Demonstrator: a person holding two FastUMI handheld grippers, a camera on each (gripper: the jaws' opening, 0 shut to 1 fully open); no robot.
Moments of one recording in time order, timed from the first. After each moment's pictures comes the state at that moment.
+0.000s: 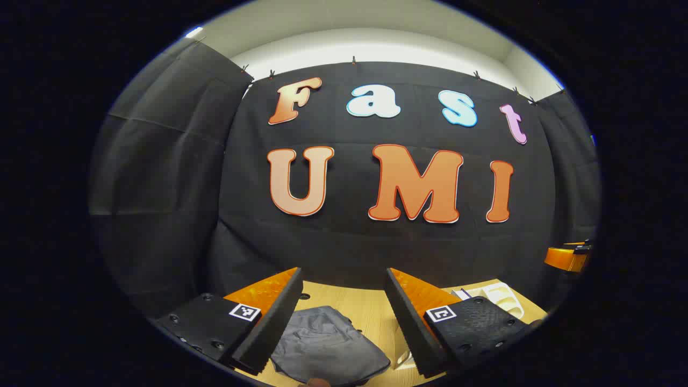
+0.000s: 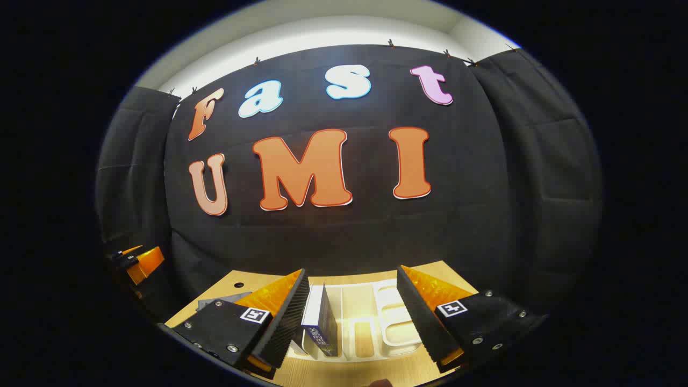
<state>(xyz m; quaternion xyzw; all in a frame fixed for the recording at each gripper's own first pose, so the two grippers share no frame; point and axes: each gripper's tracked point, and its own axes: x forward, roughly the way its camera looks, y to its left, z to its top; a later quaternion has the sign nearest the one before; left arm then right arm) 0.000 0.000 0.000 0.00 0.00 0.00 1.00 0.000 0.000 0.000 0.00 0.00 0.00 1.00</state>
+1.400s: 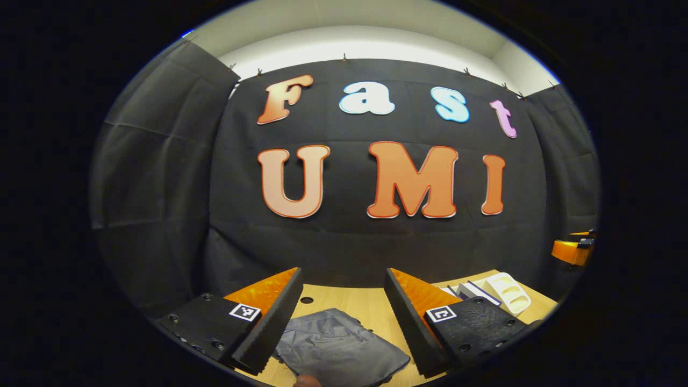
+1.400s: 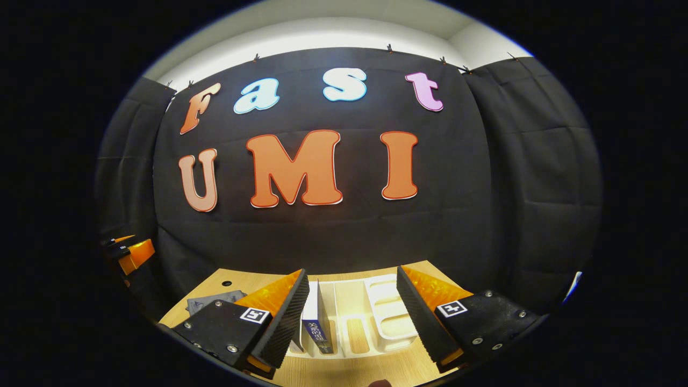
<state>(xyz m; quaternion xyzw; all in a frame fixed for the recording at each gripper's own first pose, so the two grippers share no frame) 0.011 0.012 -0.006 0.04 0.03 -0.05 1.00 -0.013 0.007 -0.013 -0.01 0.01 -0.03 1.00</state>
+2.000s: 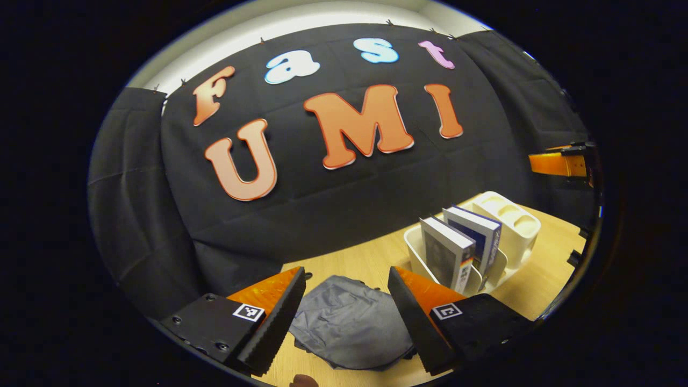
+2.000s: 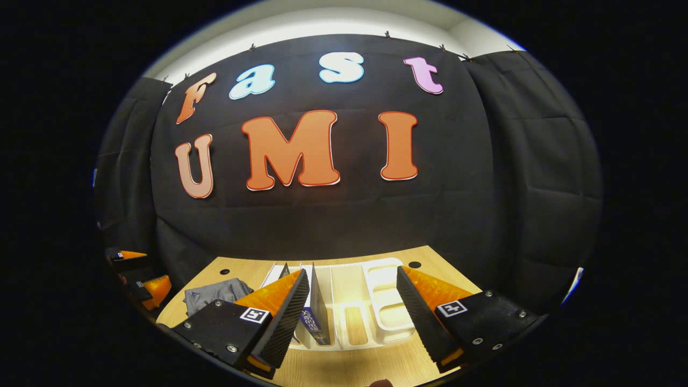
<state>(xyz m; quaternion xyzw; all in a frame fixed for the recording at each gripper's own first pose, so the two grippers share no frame) -0.012 -0.026 -0.107 0.21 0.13 -0.12 0.96 -0.006 -0.003 -0.049 -0.01 0.05 -0.04 1.00</state>
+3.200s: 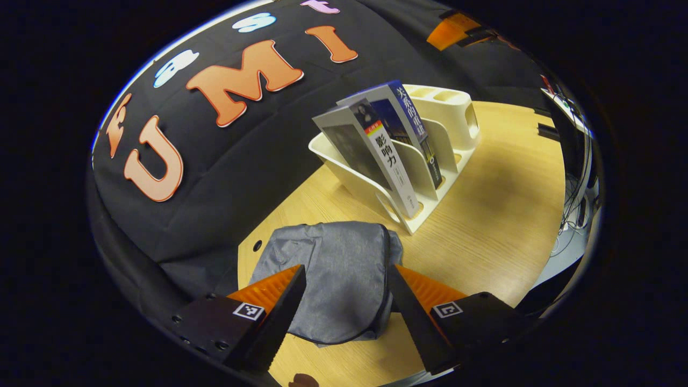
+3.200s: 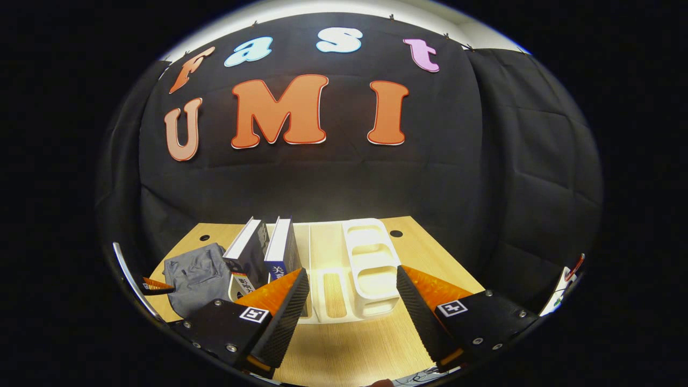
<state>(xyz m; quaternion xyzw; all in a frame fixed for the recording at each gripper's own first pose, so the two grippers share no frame) -0.055 -0.051 -0.303 0.39 0.25 -0.23 0.85 -0.026 -0.026 -0.112 -0.03 0.14 -0.08 0.99</state>
